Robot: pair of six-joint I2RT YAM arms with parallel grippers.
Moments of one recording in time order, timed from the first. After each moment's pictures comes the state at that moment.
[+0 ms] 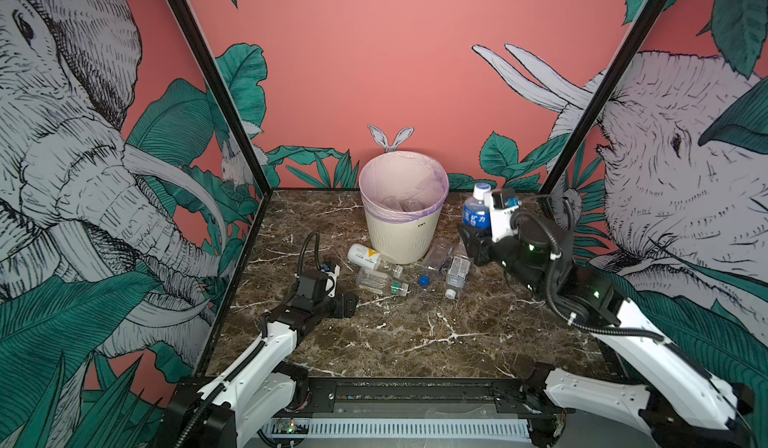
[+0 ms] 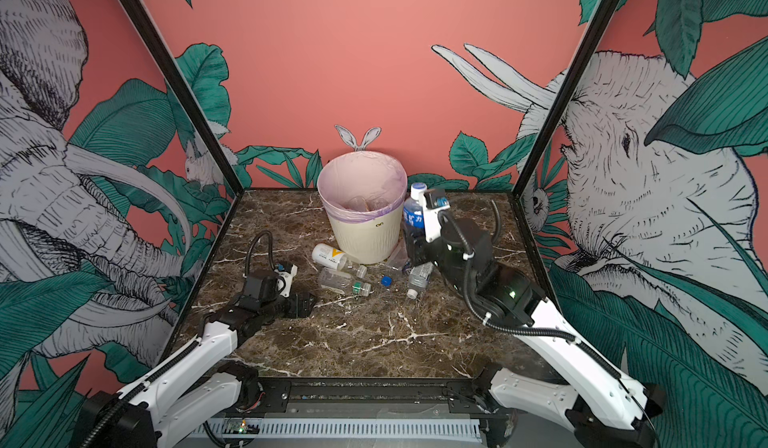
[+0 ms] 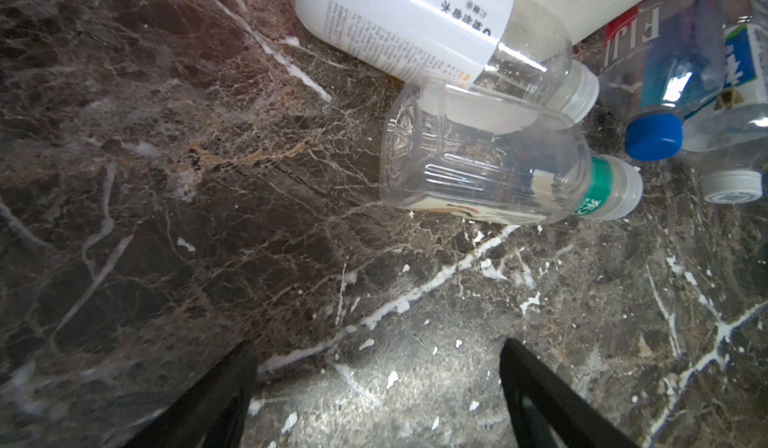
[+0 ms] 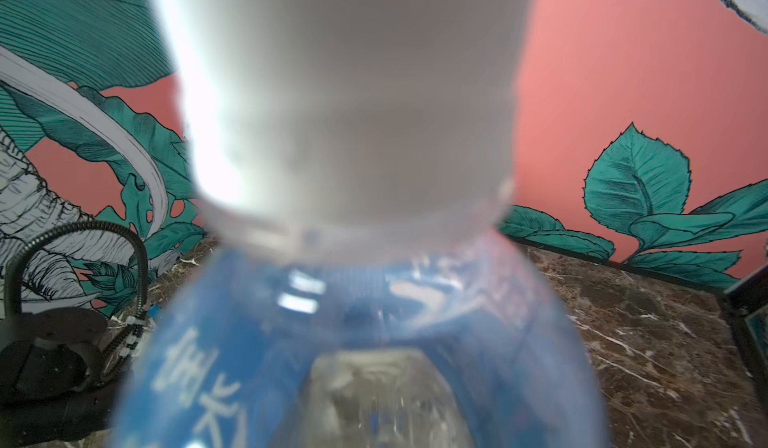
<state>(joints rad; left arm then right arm) -0.35 0.92 0.41 -0.34 0.18 -0.26 0.85 1.10 1.44 -0.58 0.36 0.15</state>
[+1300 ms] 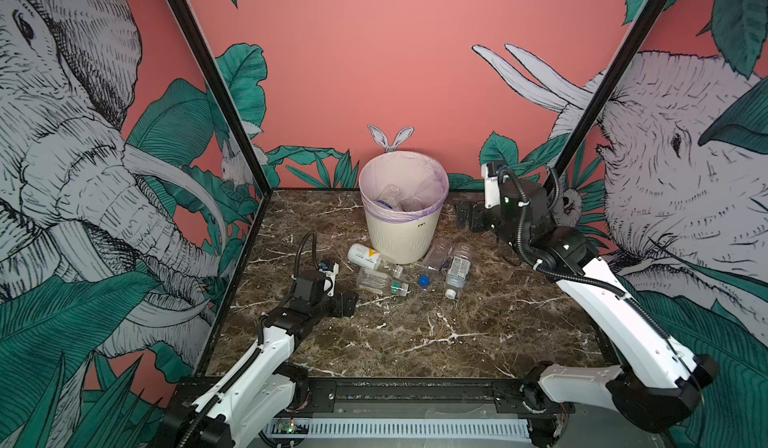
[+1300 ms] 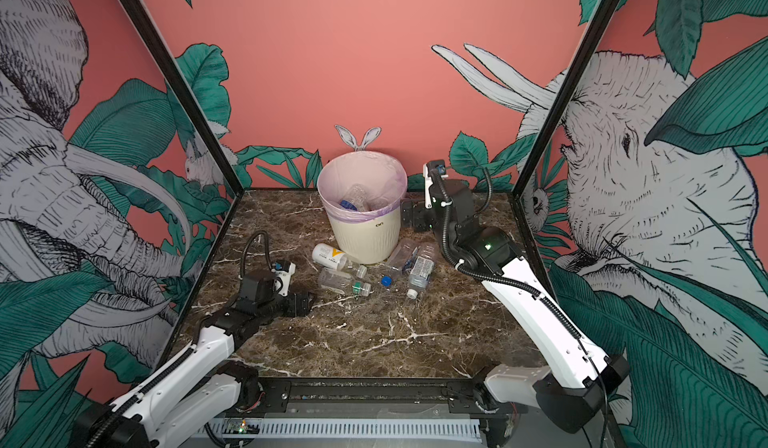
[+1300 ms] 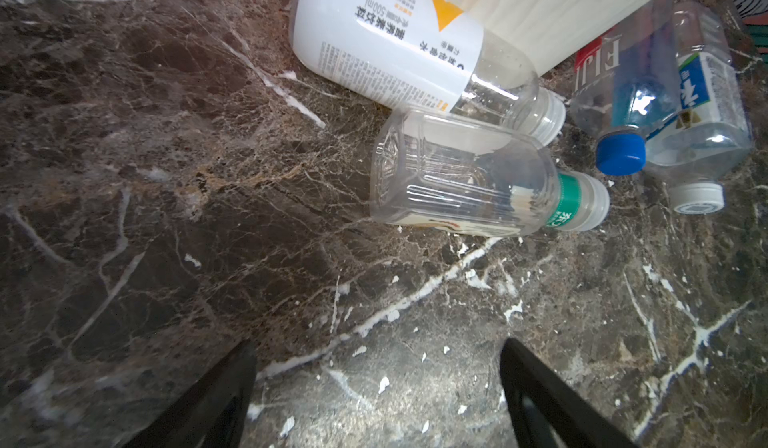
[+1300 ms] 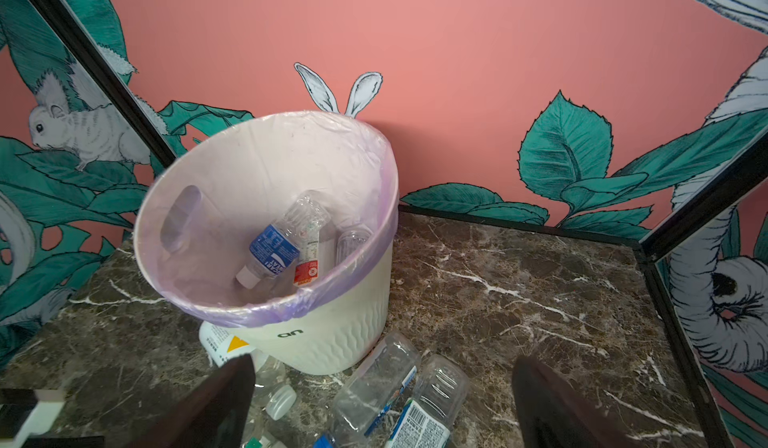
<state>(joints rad) -0.35 0.87 0.41 -0.33 0.18 -0.26 0.64 1.24 1.48 -0.67 0.33 0.22</state>
